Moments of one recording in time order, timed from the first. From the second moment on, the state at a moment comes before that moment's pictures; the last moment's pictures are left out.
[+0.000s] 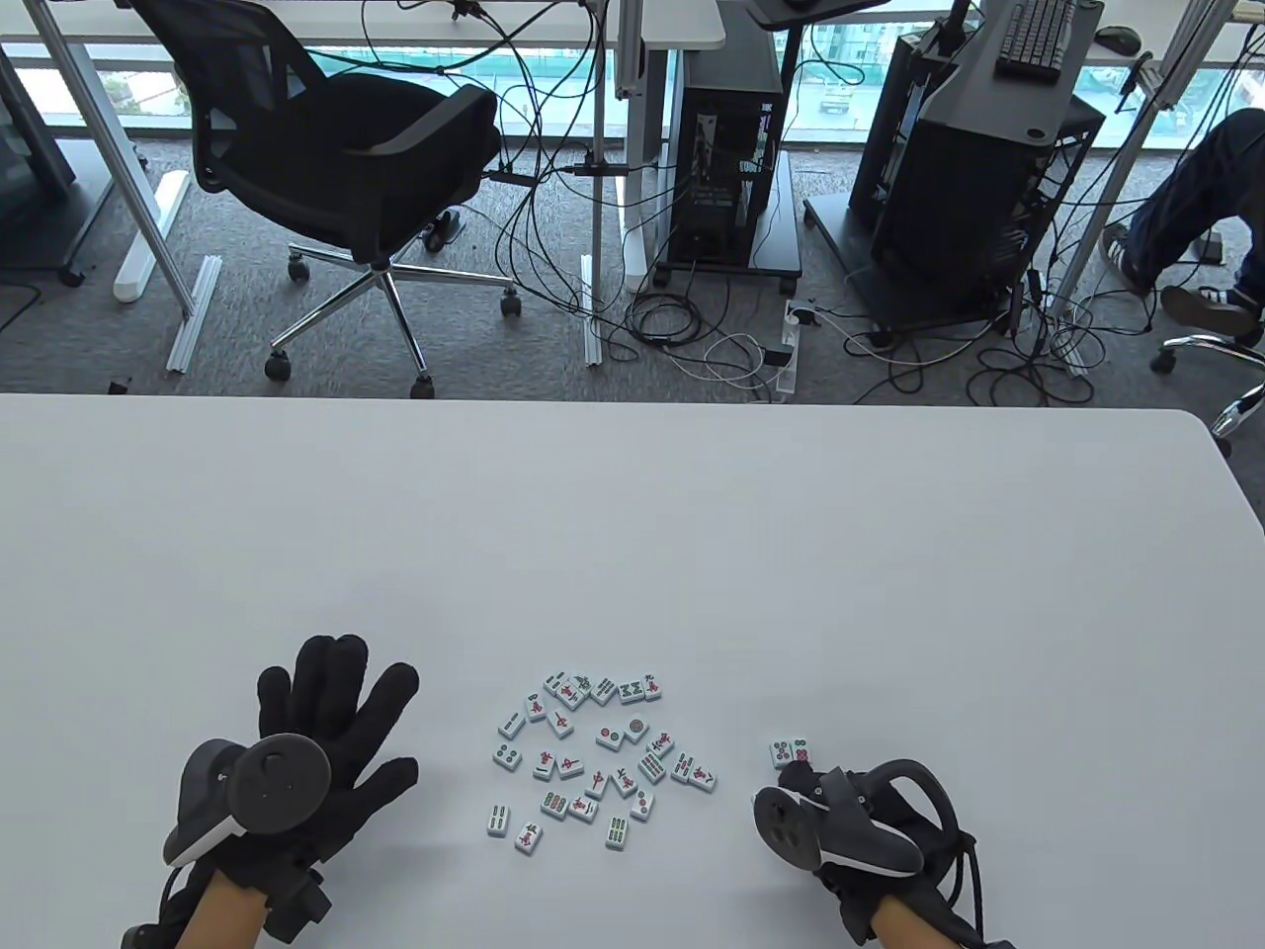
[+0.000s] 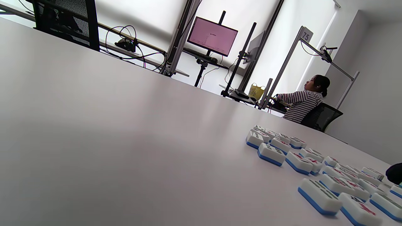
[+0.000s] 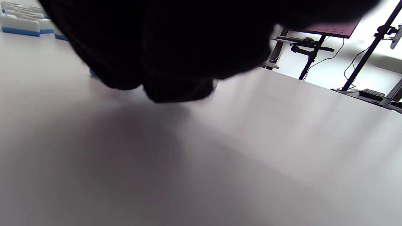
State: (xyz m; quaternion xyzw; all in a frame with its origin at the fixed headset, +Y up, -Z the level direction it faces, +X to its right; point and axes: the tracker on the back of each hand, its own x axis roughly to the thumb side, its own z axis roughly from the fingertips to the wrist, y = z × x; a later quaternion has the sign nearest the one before) left_hand -0.284 -0.733 -0.236 0.00 -0.15 0.19 0.97; right_hand 0.163 -0.757 -0.251 -0.23 -0.05 -0.96 0.12
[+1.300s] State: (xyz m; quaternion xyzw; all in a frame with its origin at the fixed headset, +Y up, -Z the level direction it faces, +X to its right) left_hand -0.281 -0.730 -0.234 0.01 -0.18 0.21 0.96; right_hand -0.027 -0.743 -0.256 -0.38 0.06 -0.91 0.14
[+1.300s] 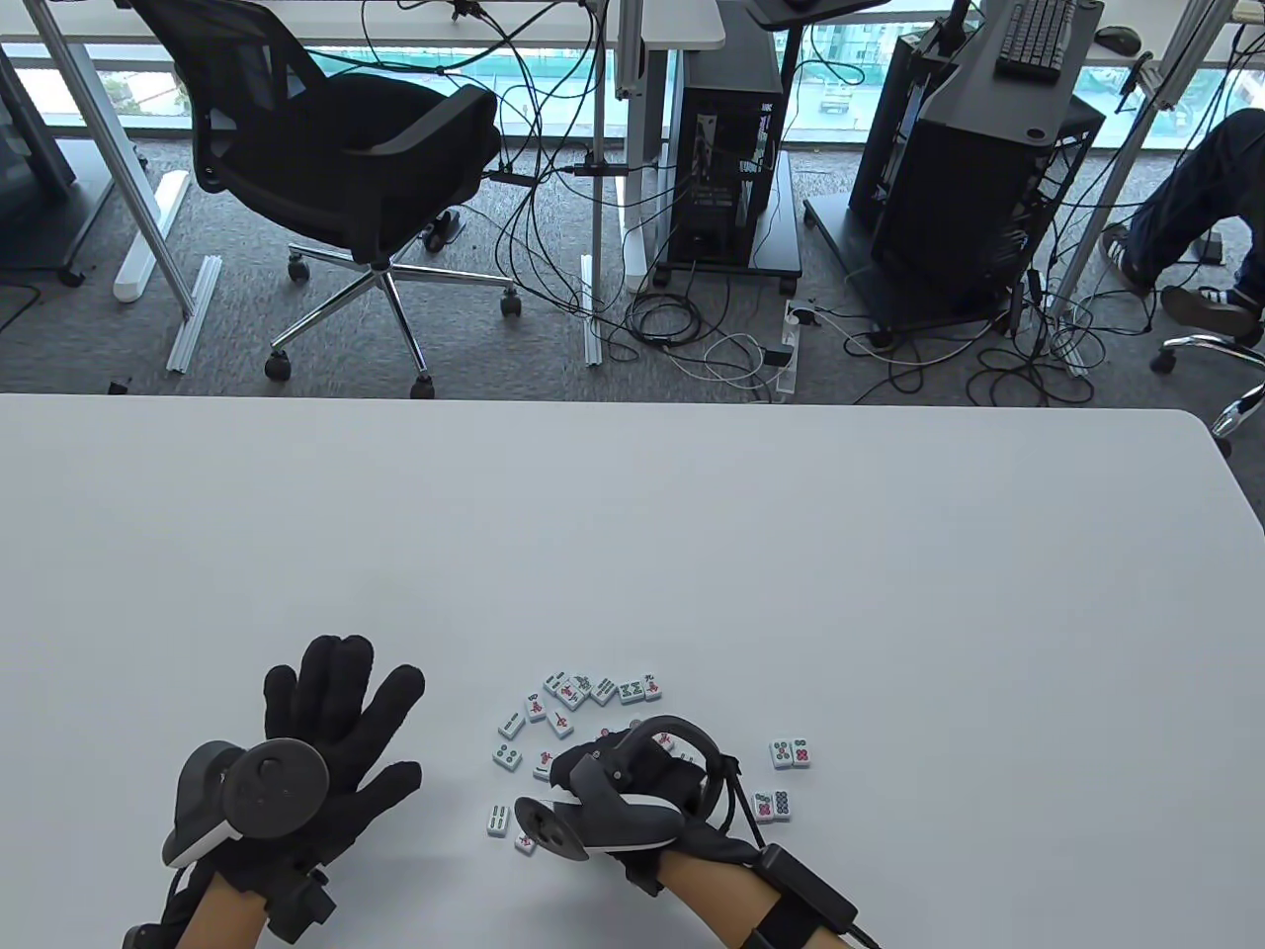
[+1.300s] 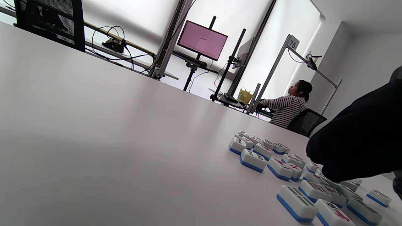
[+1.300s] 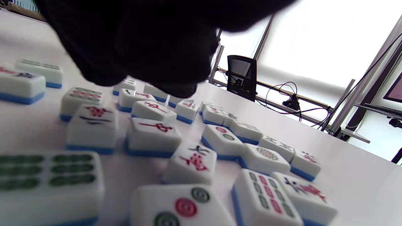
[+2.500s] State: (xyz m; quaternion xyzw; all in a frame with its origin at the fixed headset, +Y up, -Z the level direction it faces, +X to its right) left_hand -0.279 -0.730 -0.233 0.01 -0.18 0.20 0.96; right_hand -0.038 -0.760 -0.239 -0.47 -0.04 -0.87 0.15
